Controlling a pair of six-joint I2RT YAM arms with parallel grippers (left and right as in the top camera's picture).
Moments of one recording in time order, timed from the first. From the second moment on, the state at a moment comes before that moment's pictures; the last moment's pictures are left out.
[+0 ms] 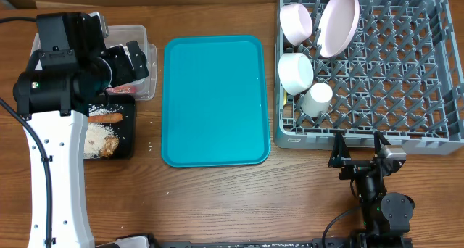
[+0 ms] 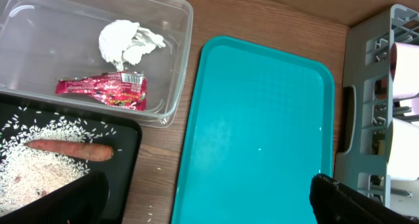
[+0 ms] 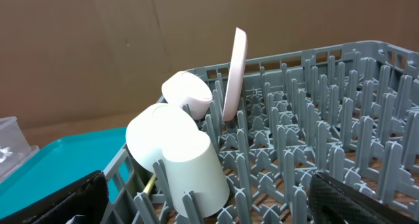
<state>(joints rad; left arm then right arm) 0.10 1.46 1.65 -1.08 0.15 -0.23 0.00 0.01 0.02 -0.03 -0.07 0.20</state>
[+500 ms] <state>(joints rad) 0.10 1.46 1.65 -1.08 0.15 -0.23 0.00 0.01 0.02 -0.03 -0.07 0.20</state>
